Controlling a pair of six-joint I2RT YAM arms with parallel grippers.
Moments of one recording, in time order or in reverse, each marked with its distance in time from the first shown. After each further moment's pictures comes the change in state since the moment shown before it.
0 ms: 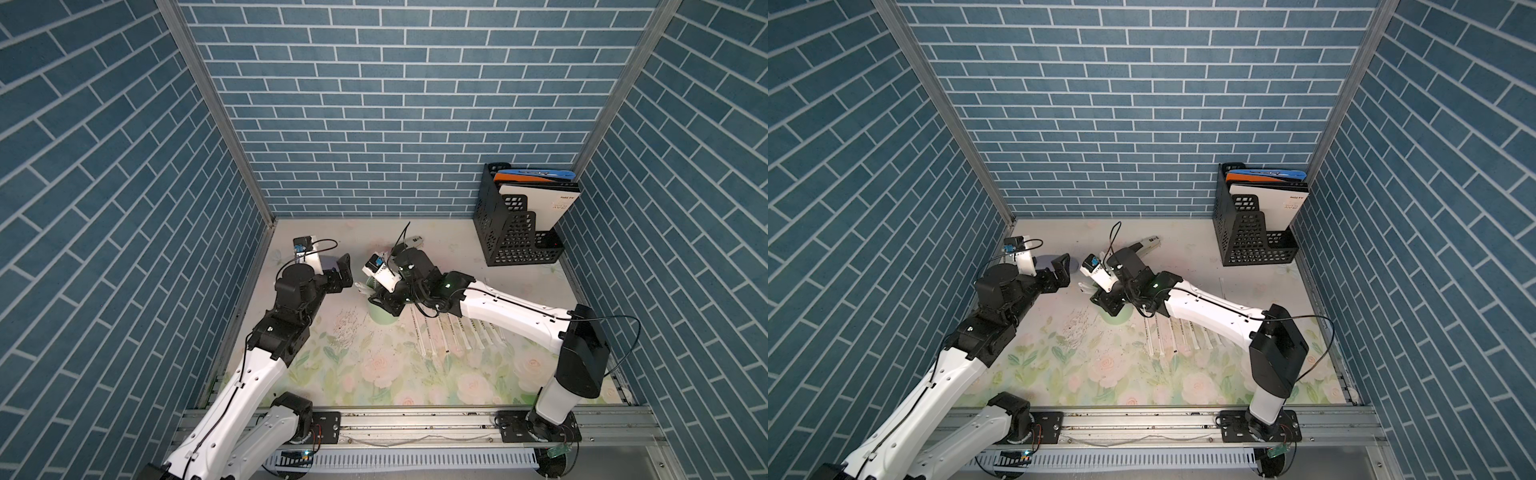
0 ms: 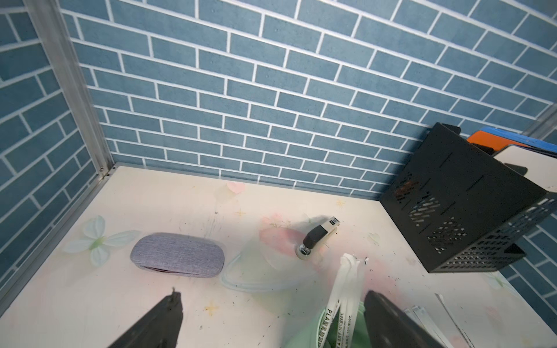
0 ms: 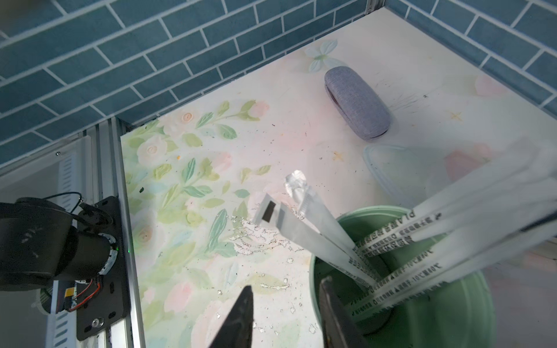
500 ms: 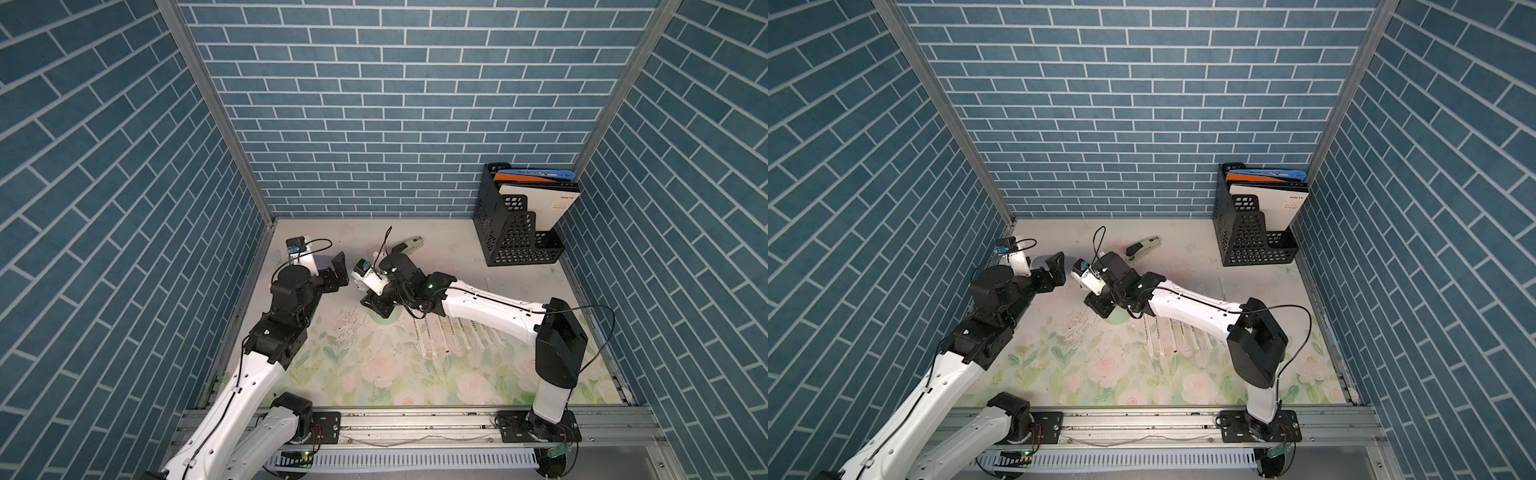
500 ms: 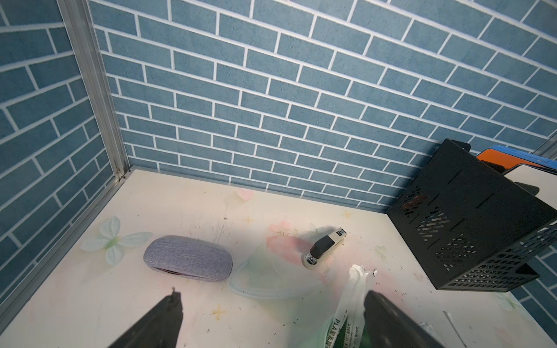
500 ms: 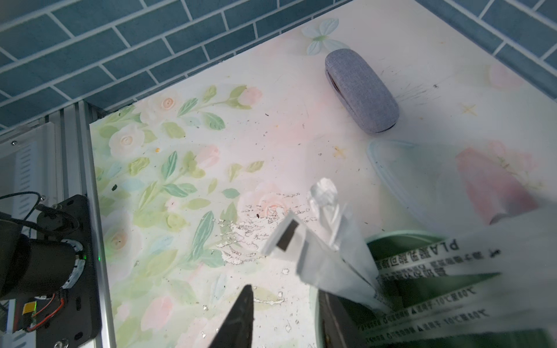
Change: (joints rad) left arm 0.010 -0.016 0.000 0.000 -0.022 -0.011; right arm 0.023 0.109 0.095 -0.014 0.058 -0.008
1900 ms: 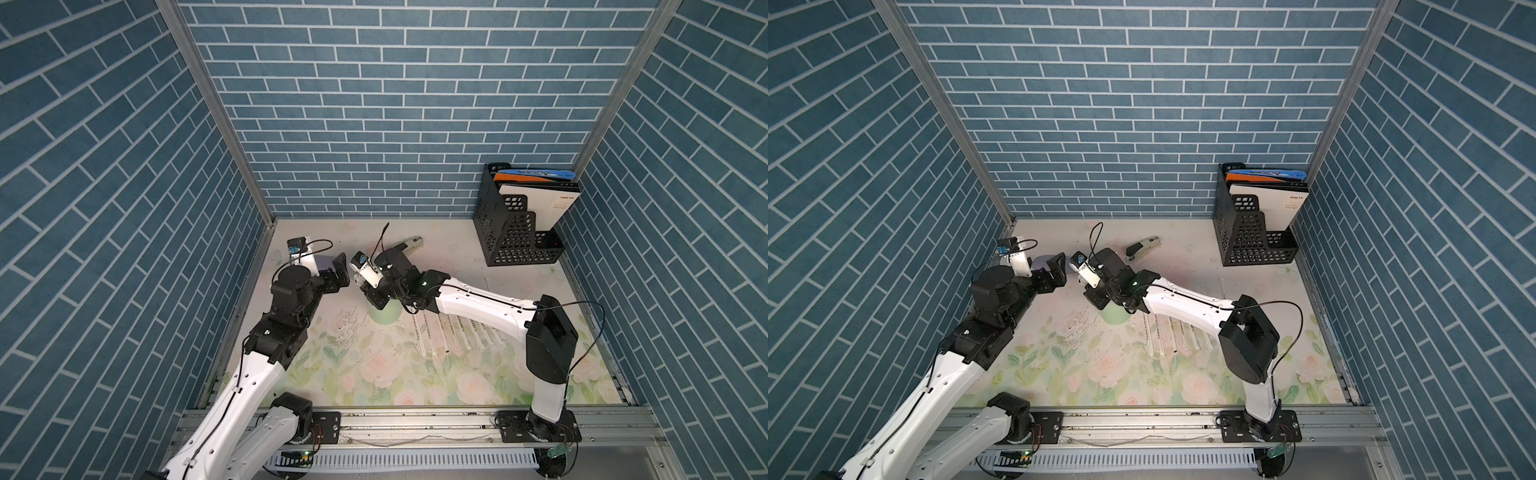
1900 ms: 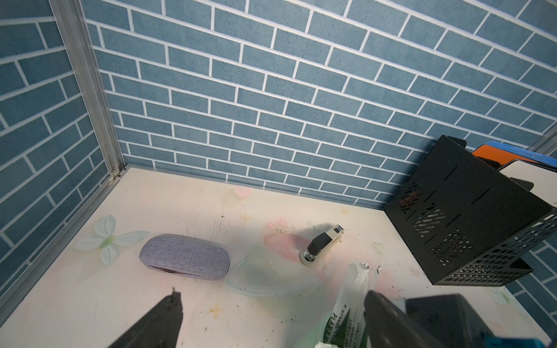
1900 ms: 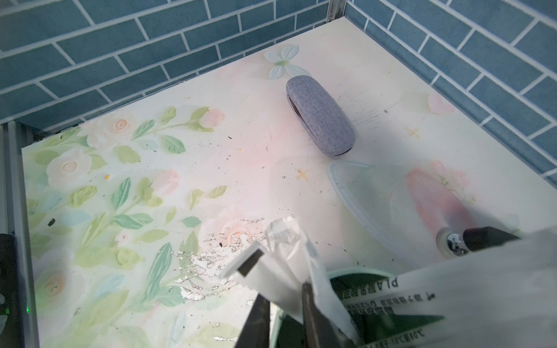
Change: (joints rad) left arm 0.000 -0.001 -0.006 0.001 0.016 0.000; right arm 0.000 0.052 0.050 0.059 0.124 -0.018
